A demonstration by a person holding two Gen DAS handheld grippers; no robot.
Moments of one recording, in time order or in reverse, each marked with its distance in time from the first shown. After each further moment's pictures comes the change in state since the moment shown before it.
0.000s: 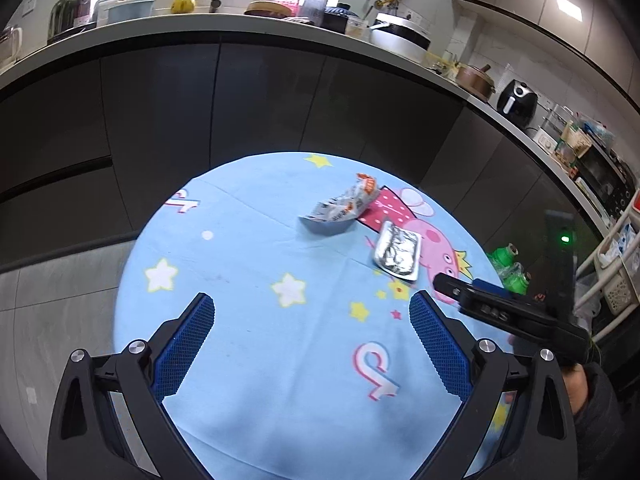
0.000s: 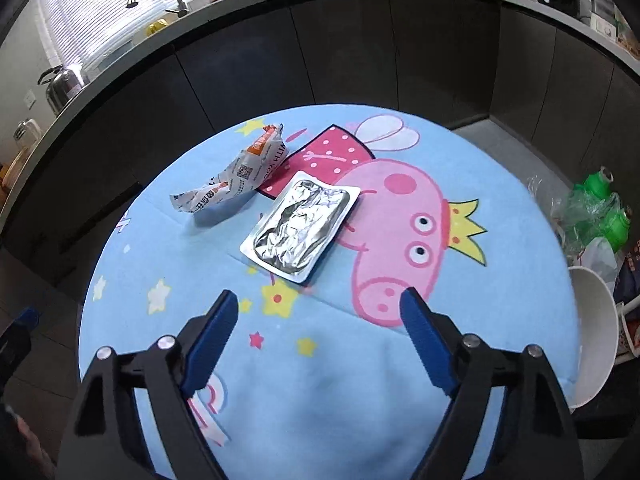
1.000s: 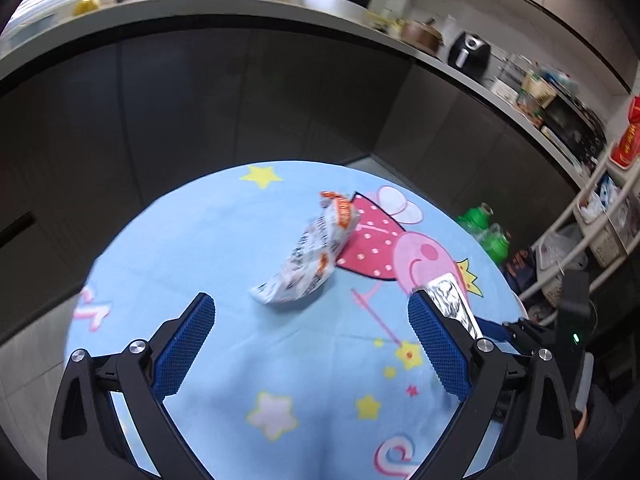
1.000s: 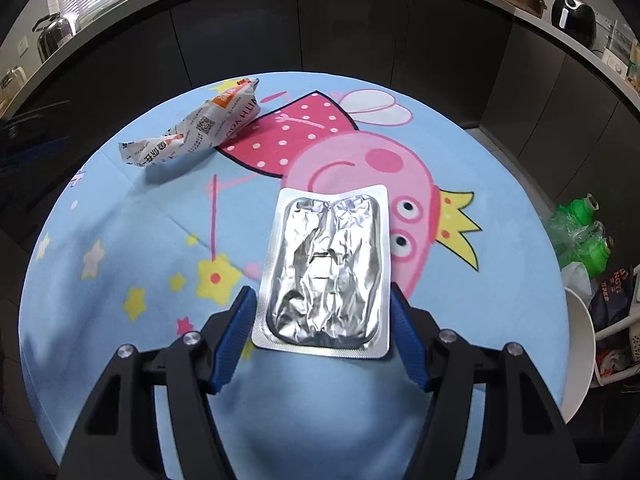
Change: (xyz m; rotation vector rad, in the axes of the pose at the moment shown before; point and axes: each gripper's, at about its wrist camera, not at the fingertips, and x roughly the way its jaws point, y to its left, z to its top) left arm 0.134 -0.026 0.087 0.219 0.132 -0.200; right arm 0.041 -0.002 0.000 -0.143 0.037 -0.120
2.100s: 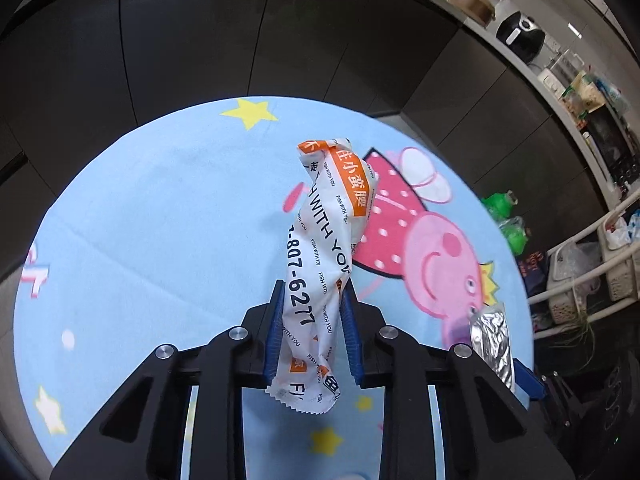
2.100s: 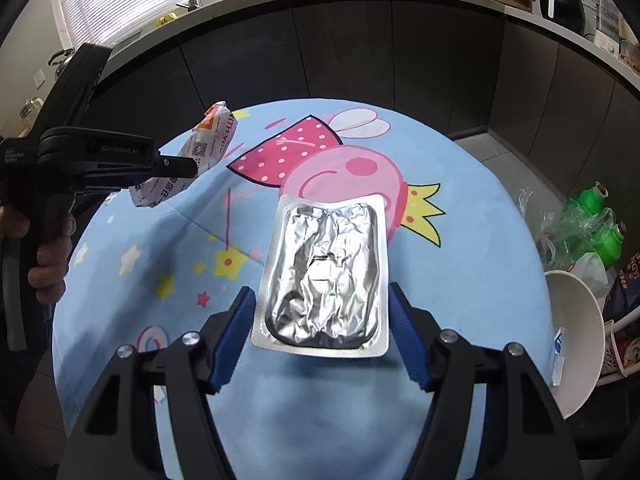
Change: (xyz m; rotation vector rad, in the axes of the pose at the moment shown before) left arm 0.060 -0.025 0.004 -0.165 0.184 0.064; right arm -0.031 -0.013 -0.012 0.058 -0.094 0.091
